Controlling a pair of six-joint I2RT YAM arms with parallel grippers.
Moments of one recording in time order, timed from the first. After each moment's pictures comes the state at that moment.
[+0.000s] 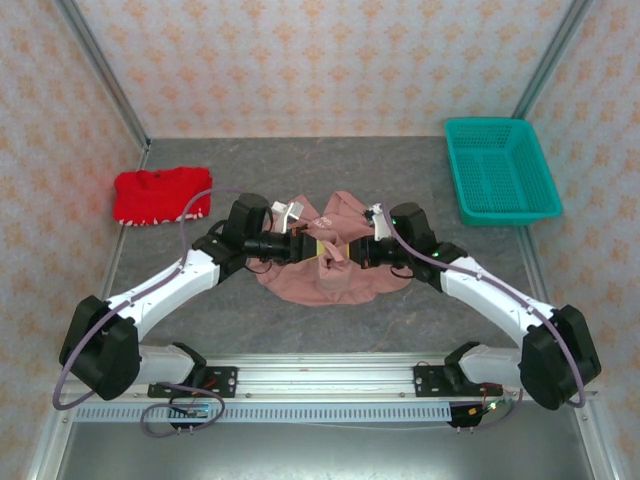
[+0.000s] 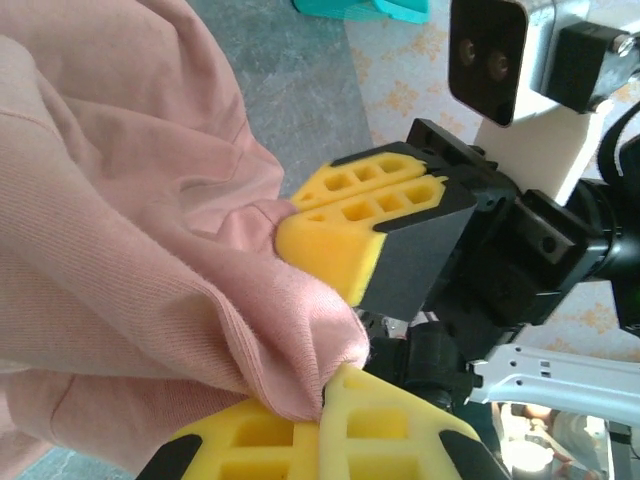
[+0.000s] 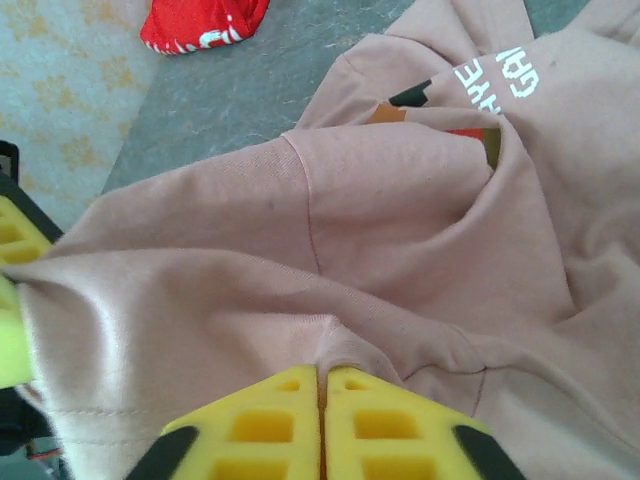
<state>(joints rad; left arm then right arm) -0.49 1.30 0.86 -0.16 0.73 -0.77 0.54 1.22 0.77 -0.22 -0.48 0.44</state>
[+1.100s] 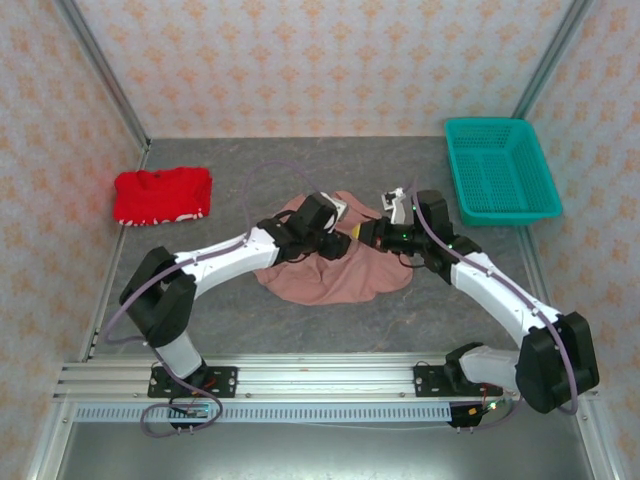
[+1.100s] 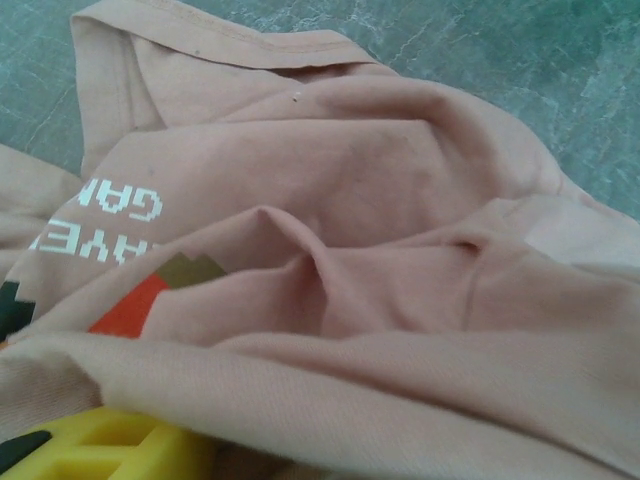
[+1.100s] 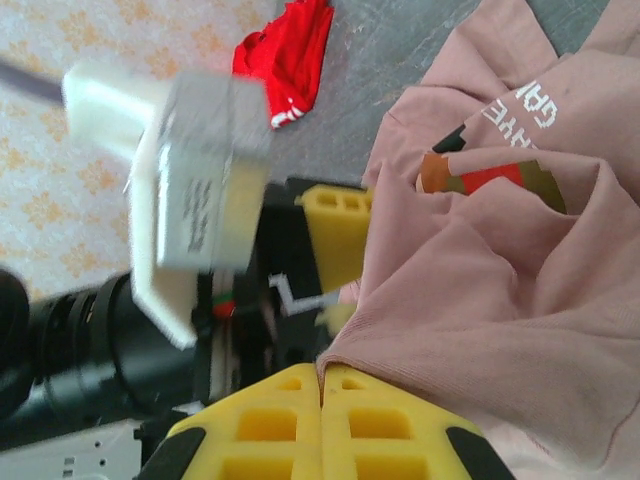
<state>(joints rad) -0.72 1.70 1.20 -0.35 -0.01 -0.27 0.39 1.20 0.79 -0.15 -0.68 0.72</state>
